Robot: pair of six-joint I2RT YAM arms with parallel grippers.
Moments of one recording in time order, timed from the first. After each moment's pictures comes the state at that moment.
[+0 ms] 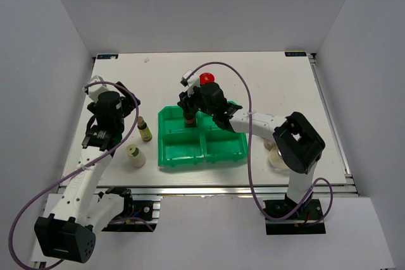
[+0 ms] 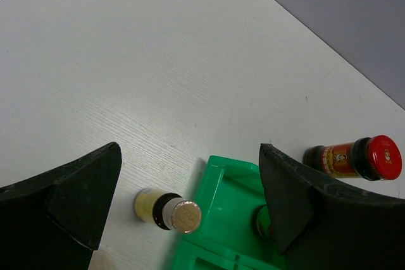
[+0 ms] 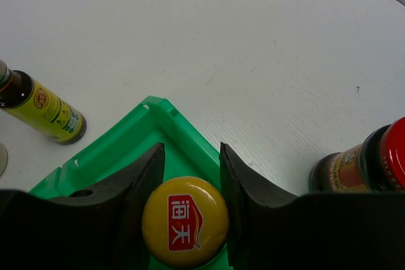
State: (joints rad) left arm -0.16 0.93 0.84 -0.30 -0.43 -0.60; right arm 0.84 1.85 1.24 0.35 -0.09 -0.03
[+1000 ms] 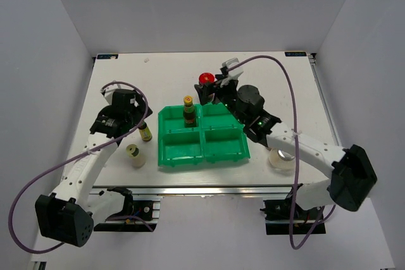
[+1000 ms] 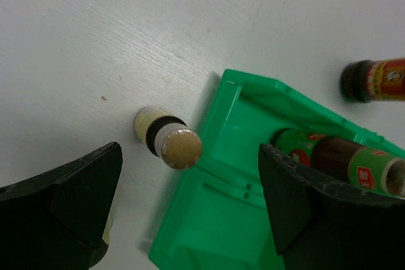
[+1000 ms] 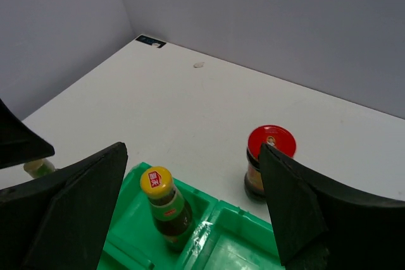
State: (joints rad) left arm -0.24 1.07 0.93 -0.61 -0.34 -0.73; right arm 0.84 1.38 1.02 0.43 0.19 0.07
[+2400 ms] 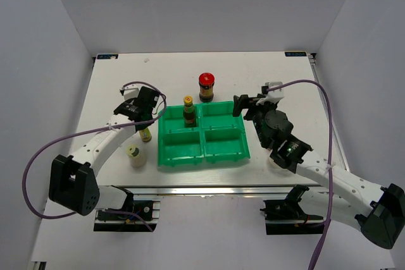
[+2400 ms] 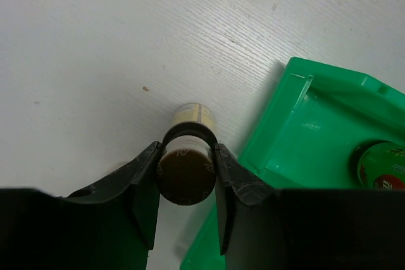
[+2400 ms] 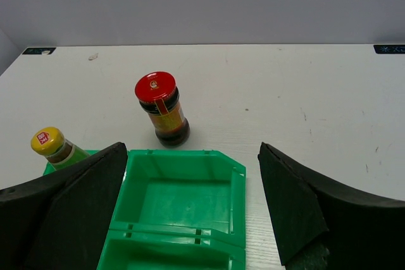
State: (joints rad) left arm -0.40 1.34 1.01 -0.74 -0.60 -0.76; right arm 0.84 0.96 0.70 0.27 0.60 0.15
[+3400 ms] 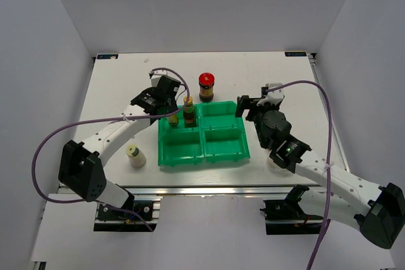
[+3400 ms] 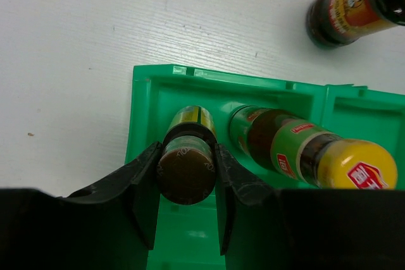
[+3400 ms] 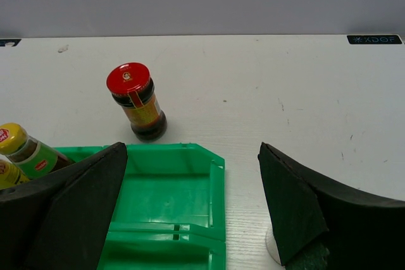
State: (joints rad) left arm -0.56 1.46 1.21 -0.60 -0.47 -0.62; right arm 0.82 0.96 0.67 0.26 0.66 0.13
